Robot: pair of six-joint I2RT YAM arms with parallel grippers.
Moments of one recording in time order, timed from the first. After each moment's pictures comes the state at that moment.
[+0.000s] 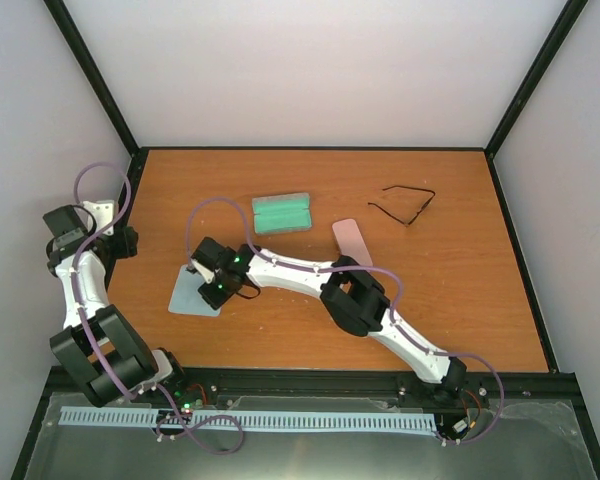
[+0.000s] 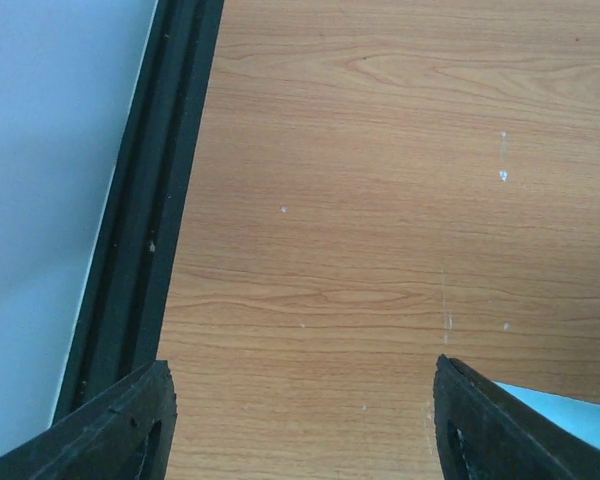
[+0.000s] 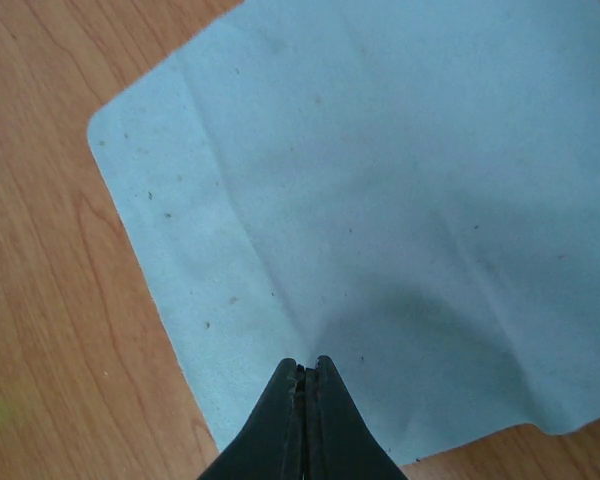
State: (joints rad) left arm 0.61 1.27 0.93 -0.53 0.37 0.39; right arm 1.13 2.47 2.10 -0.66 -0.23 0.24
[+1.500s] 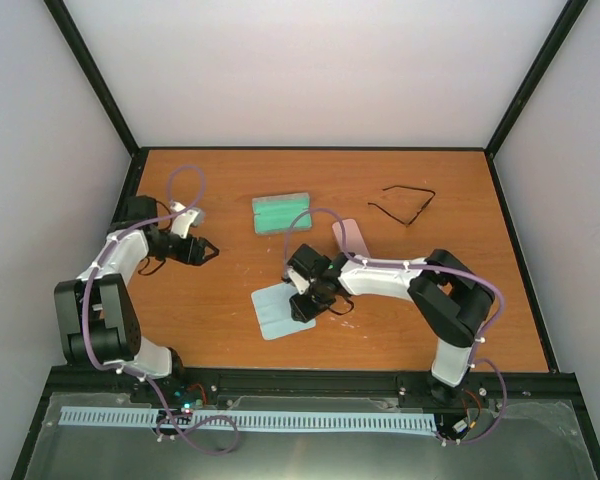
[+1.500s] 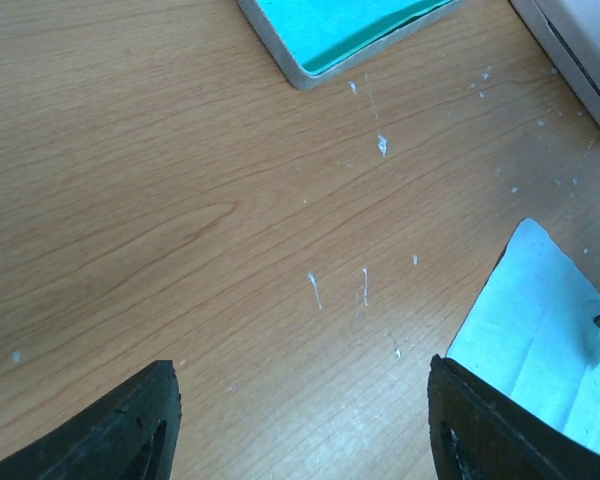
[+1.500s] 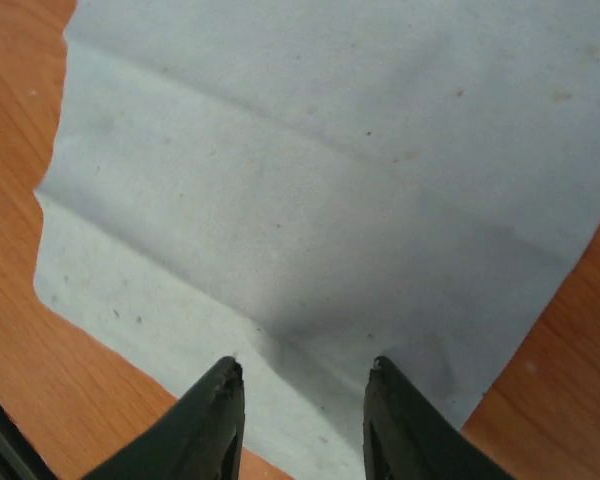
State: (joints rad) left arm 0.19 1.46 0.92 -0.69 0.66 0.47; right arm 0.93 1.81 1.05 -0.49 -0.30 0.29
